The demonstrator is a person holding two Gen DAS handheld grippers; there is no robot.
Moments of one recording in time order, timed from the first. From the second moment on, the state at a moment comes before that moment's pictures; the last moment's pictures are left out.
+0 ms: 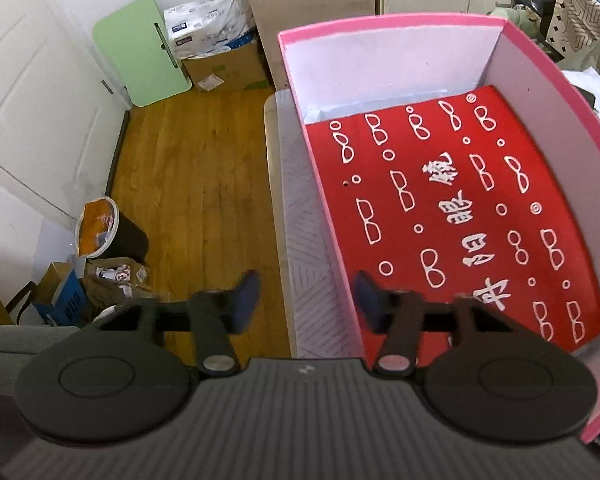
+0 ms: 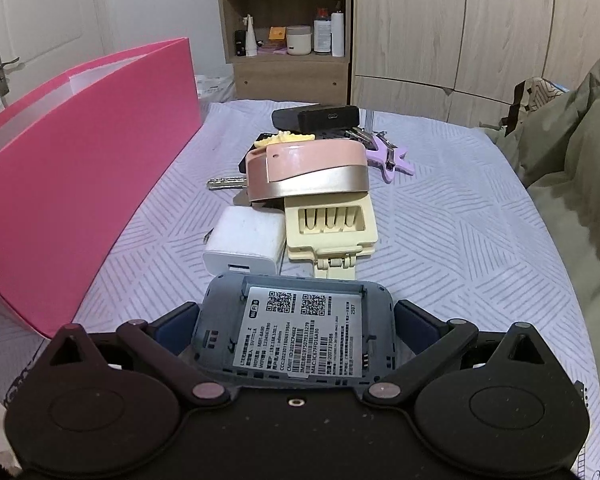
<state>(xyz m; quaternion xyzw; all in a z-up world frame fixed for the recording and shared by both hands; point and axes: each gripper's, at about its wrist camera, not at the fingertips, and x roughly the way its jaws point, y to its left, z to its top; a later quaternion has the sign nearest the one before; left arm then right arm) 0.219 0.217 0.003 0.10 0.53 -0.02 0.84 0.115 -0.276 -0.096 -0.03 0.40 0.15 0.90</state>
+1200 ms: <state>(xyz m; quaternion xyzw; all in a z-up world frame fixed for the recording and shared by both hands) 0.211 0.202 -0.010 0.13 0.50 -0.05 0.85 0.149 -0.201 0.071 -0.21 0.27 0.40 0.85</state>
